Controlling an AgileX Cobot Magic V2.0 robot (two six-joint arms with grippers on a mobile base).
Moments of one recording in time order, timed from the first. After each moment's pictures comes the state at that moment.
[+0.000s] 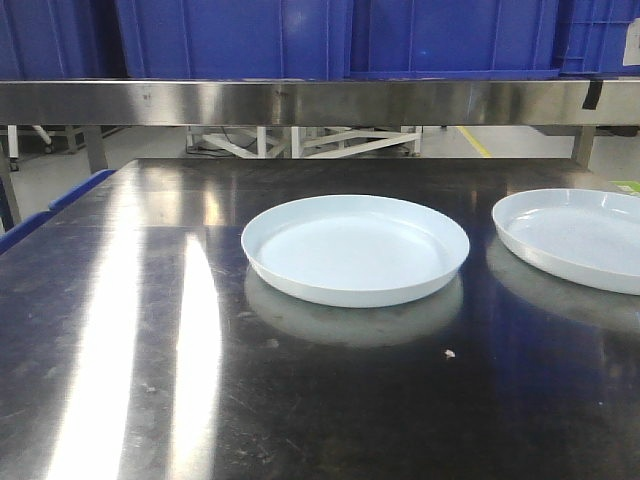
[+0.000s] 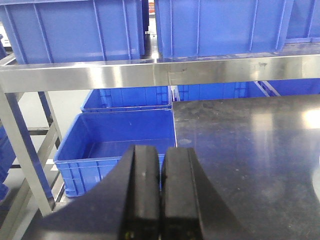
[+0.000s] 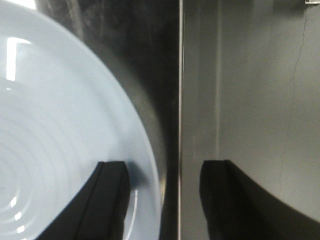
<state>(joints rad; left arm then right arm) -0.05 0.39 -0.35 -0.07 0.16 0.13 -0.26 1.85 -1.29 0.20 0.81 -0.25</state>
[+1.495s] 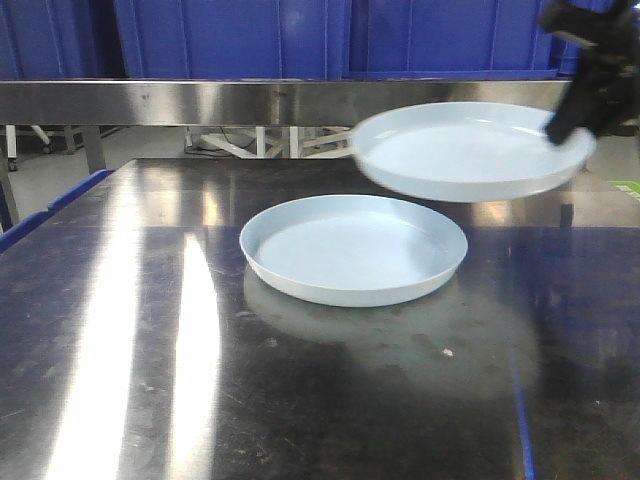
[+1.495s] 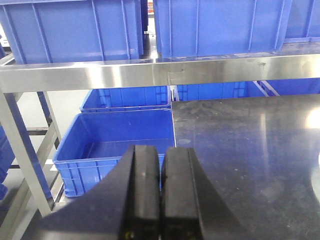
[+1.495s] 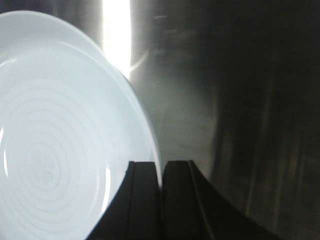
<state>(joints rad) -0.05 0.39 -0.35 -0.07 0.16 0.13 -0.02 1.75 -1.41 0.48 0.90 -0.25</state>
